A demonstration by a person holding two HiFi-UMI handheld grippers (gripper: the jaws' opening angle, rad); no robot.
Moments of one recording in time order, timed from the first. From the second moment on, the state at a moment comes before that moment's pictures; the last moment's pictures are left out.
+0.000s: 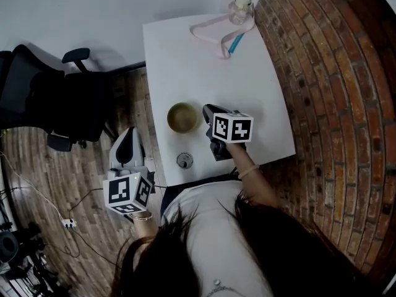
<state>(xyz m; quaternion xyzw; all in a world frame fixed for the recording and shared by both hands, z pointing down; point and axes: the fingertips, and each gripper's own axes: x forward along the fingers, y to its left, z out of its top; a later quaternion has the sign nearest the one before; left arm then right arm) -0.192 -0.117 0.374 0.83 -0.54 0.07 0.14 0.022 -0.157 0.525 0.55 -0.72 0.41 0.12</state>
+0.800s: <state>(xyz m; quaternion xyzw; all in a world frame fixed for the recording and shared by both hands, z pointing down) -0.130 -0.134 0.350 0.88 -0.46 0.07 0.11 0.049 -0.151 0.465 0.59 -0.74 0.32 0.10</state>
